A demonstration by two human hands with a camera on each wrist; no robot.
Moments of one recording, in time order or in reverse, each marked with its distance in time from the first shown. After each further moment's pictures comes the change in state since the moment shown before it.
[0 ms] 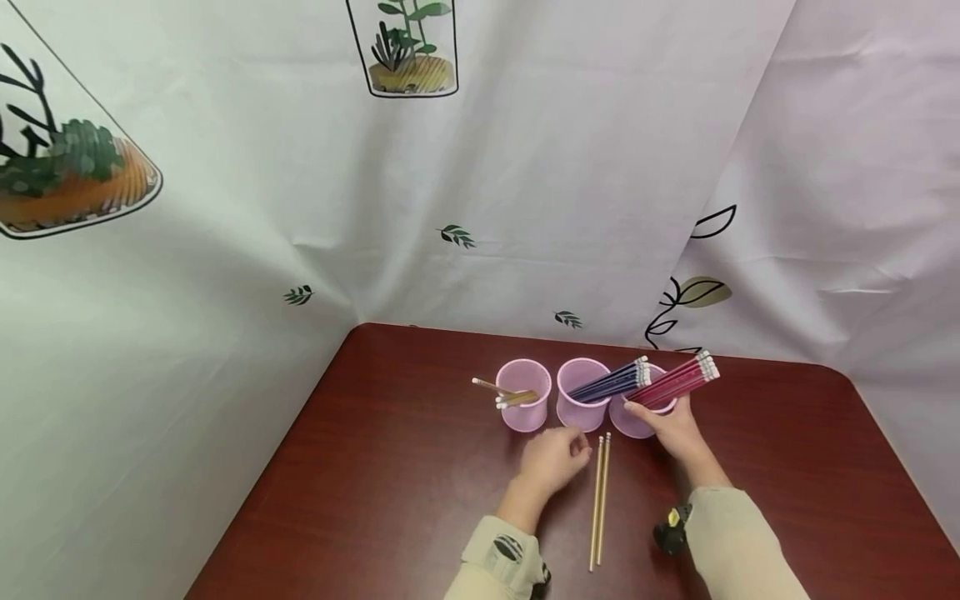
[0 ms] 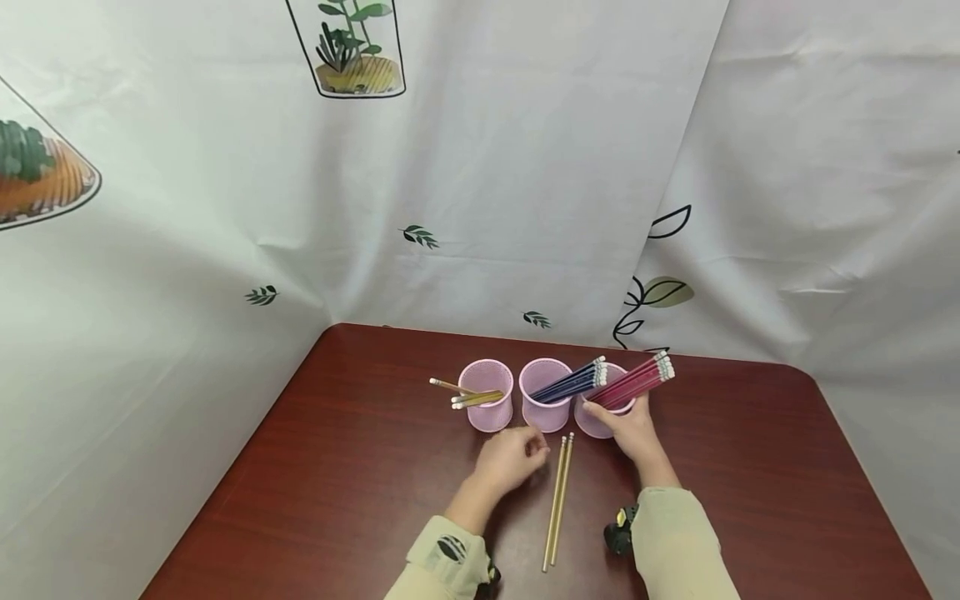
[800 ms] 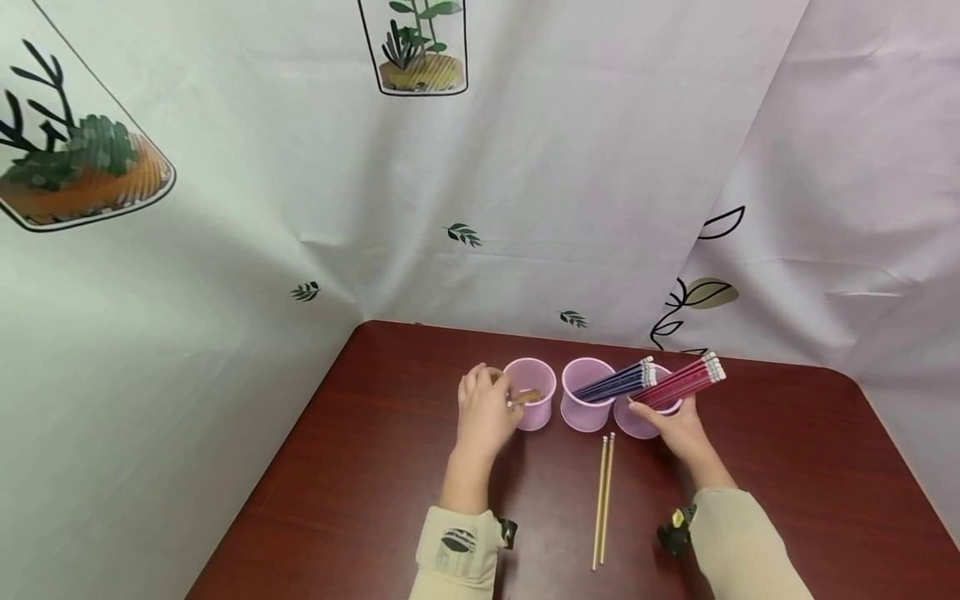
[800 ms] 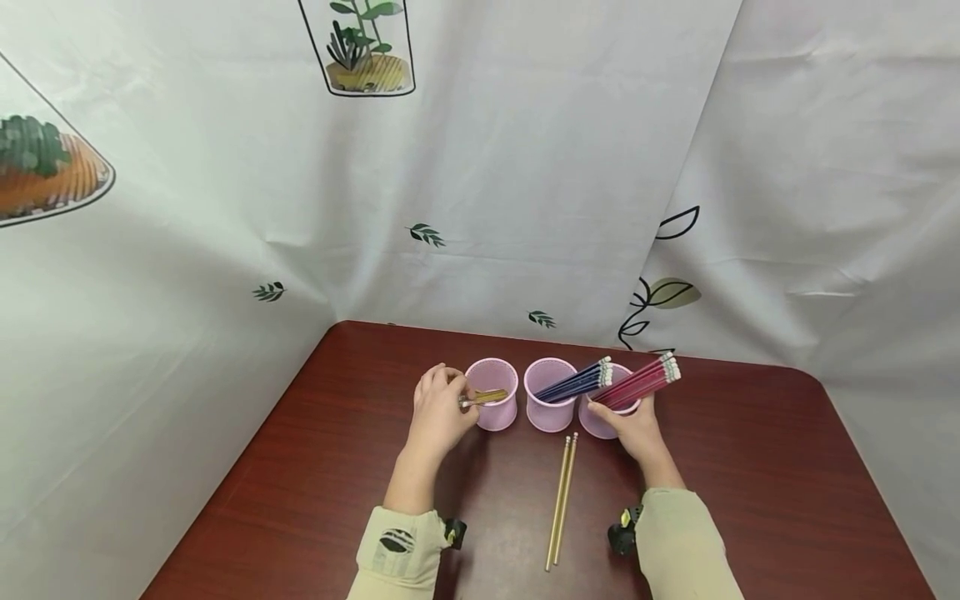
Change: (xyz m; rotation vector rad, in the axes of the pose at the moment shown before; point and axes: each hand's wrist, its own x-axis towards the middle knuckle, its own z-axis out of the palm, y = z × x) left_hand 0.003 -0.036 -0.102 0.088 0.231 -0.175; right_hand -0.002 -0.007 -0.002 -0.007 -0.022 0.049
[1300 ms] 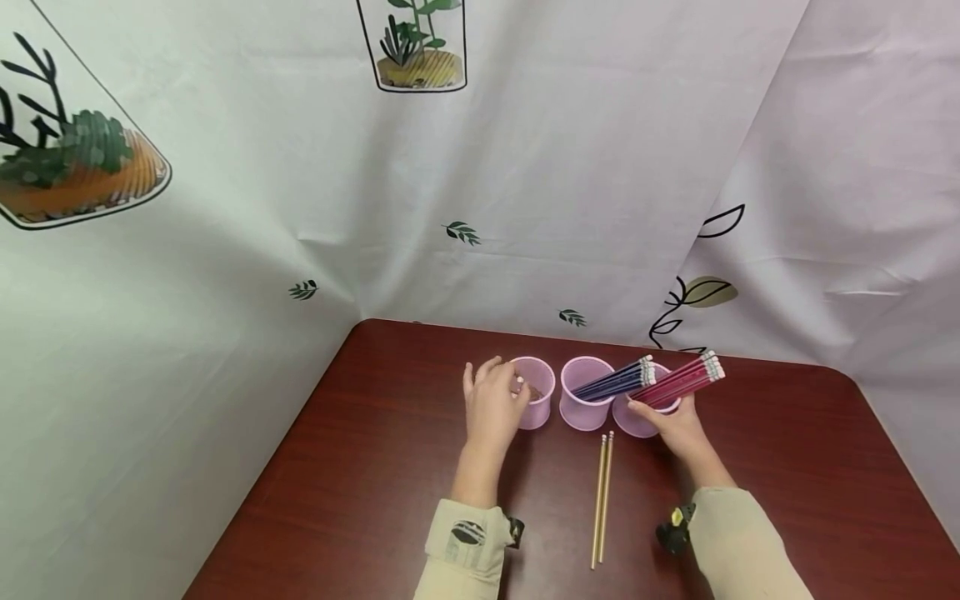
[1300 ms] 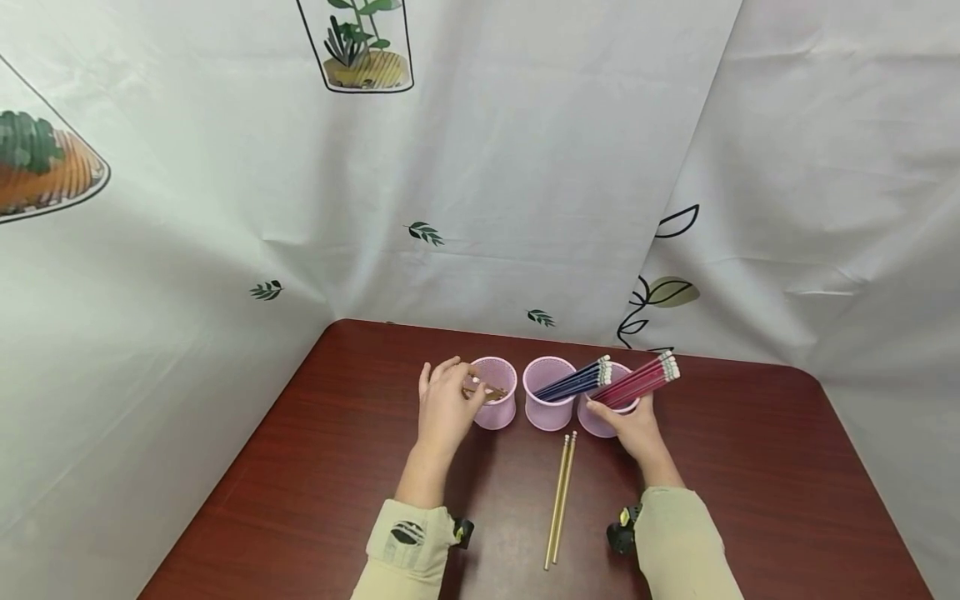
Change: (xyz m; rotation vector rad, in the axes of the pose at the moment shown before) left_hand 0.008 0.009 0.011 -0.029 0.180 0.018; right_hand 0.001 0.001 0.000 -0.004 -0.006 0.005
